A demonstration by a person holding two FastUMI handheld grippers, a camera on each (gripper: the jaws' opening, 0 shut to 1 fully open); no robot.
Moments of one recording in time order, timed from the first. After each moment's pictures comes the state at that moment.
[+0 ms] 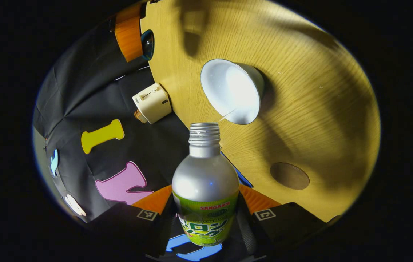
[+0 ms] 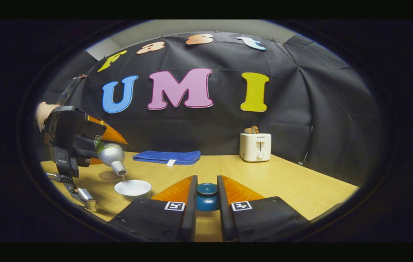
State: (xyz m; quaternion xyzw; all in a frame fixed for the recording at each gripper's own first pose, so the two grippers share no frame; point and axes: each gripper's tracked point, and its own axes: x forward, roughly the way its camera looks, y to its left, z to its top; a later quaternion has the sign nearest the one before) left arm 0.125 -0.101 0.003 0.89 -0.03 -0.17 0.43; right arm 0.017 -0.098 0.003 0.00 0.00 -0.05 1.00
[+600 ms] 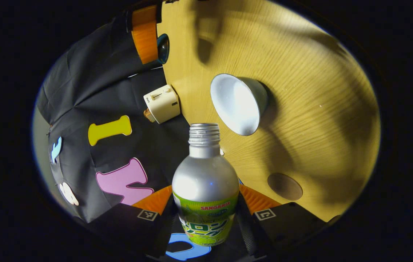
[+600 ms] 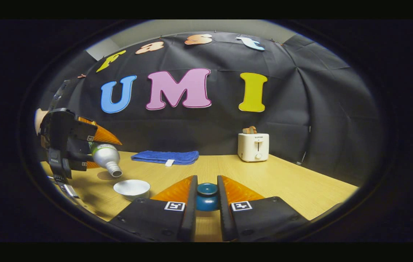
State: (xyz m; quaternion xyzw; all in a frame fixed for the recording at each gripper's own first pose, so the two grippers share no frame) left arm 0.110 -0.109 -0.005 0.85 -0.06 -0.18 0.50; right arm 0.014 -0.101 0.003 0.00 0.00 -0.06 1.00
